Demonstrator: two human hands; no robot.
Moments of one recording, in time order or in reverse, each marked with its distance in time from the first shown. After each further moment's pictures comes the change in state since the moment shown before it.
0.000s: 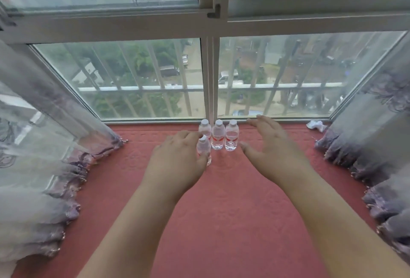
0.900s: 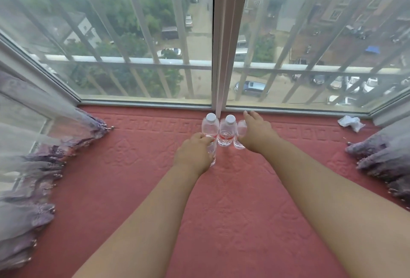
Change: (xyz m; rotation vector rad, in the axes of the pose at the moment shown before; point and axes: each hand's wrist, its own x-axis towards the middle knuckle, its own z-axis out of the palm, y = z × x) left_hand 0.197 -0.080 0.217 -0.177 -0.288 -0.125; right_hand 0.251 0.099 0.202 -0.213 -0.402 0.150
